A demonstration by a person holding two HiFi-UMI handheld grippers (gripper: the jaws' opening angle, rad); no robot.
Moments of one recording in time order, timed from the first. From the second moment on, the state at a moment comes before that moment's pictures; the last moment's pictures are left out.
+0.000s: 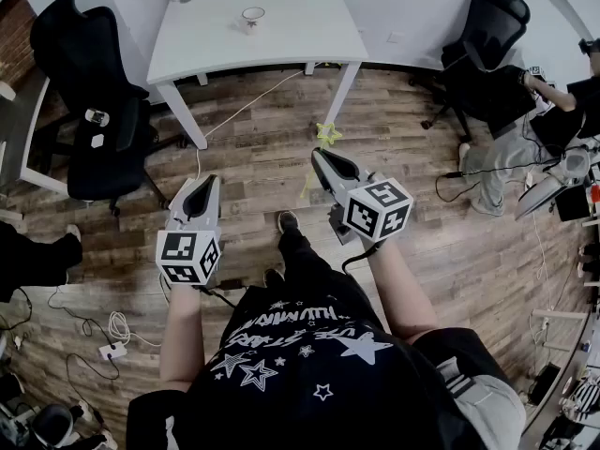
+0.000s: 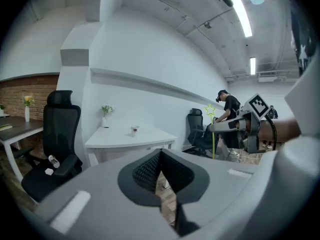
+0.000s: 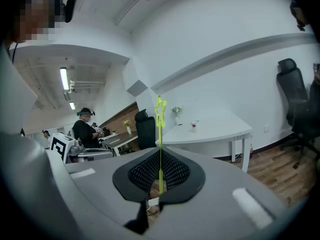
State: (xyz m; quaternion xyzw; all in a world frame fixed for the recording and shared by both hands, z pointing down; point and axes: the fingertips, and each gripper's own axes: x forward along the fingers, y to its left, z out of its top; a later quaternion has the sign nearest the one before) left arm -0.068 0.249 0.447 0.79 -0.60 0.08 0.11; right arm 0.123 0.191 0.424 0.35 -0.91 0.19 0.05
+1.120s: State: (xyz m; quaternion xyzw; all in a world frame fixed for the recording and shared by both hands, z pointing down) left arm -0.072 0.232 0.453 0.79 -0.60 0.07 0.13; right arm 0.112 0.172 0.436 0.36 -0.91 0.21 0.04
